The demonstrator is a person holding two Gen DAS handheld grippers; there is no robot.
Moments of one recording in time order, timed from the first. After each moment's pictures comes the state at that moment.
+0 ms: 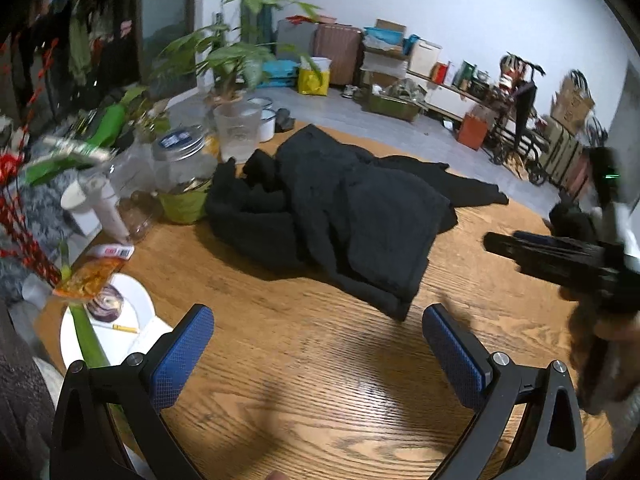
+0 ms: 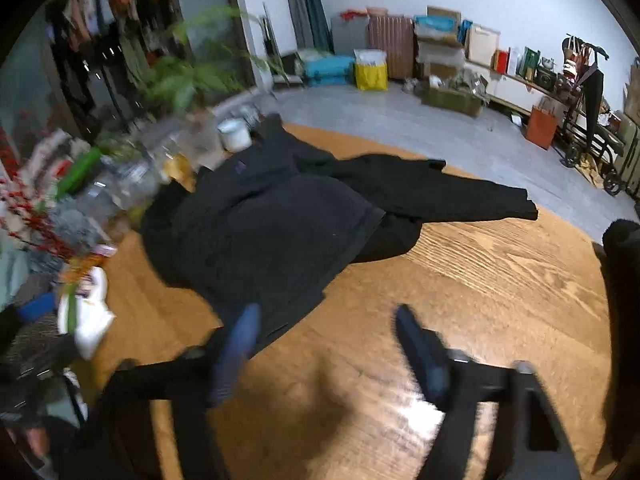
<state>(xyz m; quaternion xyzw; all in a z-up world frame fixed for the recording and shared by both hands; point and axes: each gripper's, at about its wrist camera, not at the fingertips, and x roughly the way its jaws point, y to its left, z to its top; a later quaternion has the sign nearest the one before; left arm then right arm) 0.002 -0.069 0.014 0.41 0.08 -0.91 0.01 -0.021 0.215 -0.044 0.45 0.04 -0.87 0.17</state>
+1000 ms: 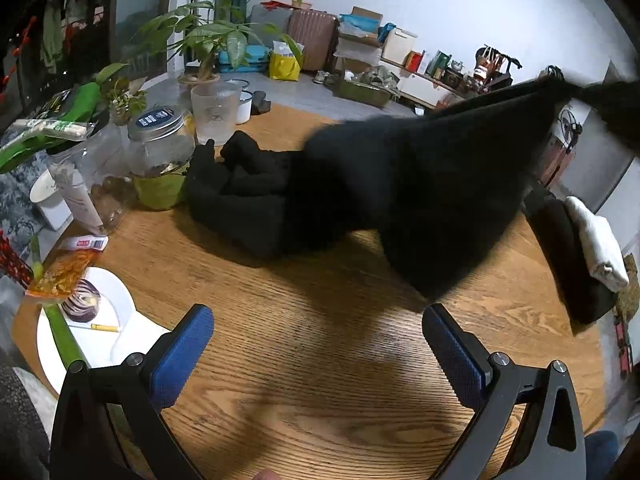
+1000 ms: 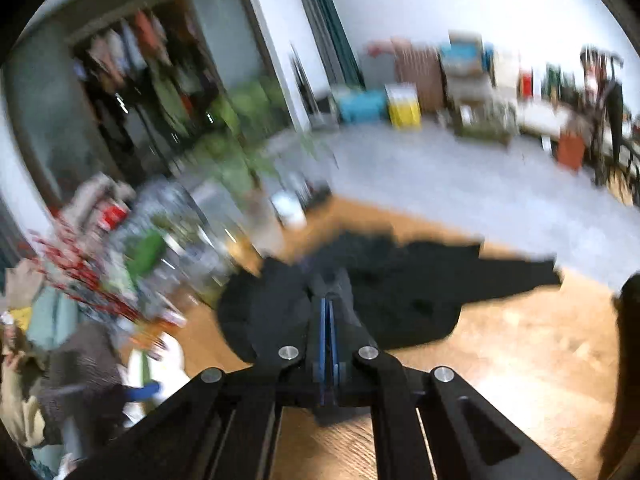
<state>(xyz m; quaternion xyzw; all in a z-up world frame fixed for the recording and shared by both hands) 0.001 -0.080 0.004 0.43 0.09 -0.90 -0.06 0.008 0.209 0.102 0.34 -0.03 -0.90 0.26</state>
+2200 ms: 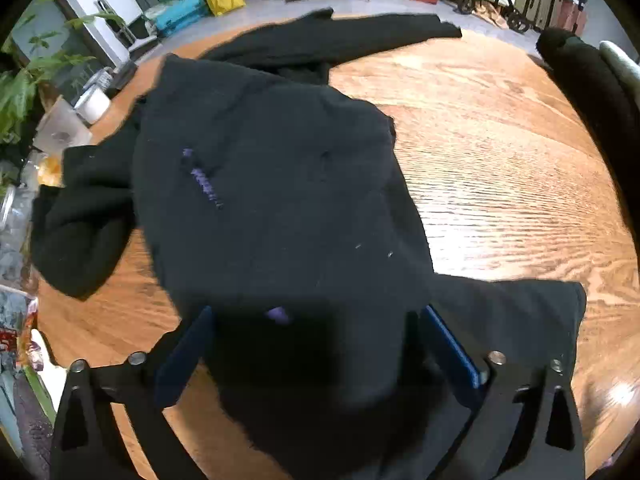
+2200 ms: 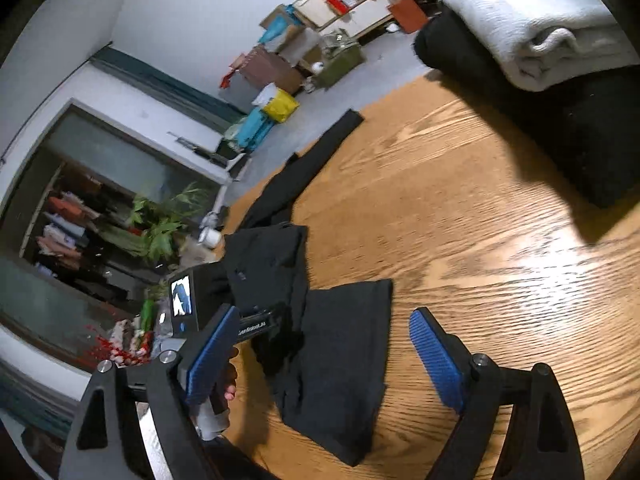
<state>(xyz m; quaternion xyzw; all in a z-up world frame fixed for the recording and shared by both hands) -0.108 0.178 -0.087 0.58 -0.11 -0.80 -0.02 0.159 0.512 -0.028 0.43 -0.35 -0.83 0.10</state>
